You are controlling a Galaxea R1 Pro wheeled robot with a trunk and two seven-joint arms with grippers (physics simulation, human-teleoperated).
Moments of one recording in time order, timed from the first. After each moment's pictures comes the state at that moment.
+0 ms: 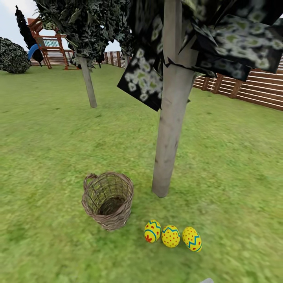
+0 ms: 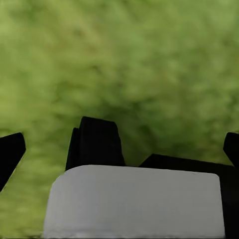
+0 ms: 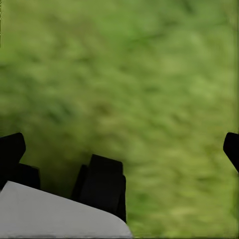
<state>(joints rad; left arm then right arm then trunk) -0.44 0.15 0.03 0.02 0.22 0.18 -0.27 -0.44 -0.05 -0.43 -0.01 0.73 -0.02 0.10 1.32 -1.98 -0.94</state>
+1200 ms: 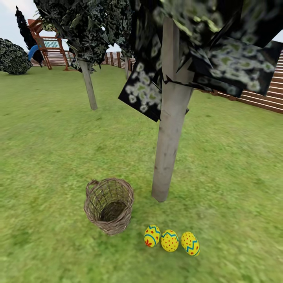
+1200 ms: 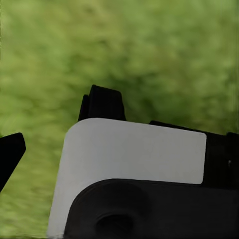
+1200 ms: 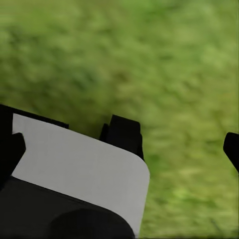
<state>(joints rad) -0.41 0.14 0.03 0.05 0.22 0.17 -0.22 -0.38 -0.04 -0.43 0.01 0.72 -0.02 0.10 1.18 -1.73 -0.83</state>
